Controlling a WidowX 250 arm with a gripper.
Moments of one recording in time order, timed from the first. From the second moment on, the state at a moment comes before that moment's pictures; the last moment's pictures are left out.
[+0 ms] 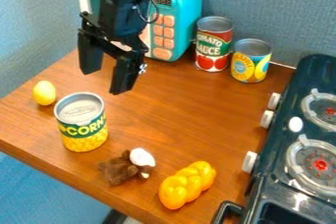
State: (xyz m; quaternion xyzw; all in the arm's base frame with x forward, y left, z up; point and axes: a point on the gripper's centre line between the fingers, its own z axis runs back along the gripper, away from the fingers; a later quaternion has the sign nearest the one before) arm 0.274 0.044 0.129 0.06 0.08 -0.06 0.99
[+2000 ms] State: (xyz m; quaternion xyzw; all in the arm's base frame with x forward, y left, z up) arm 0.220 0.092 0.050 0.04 0.25 0.06 0.97
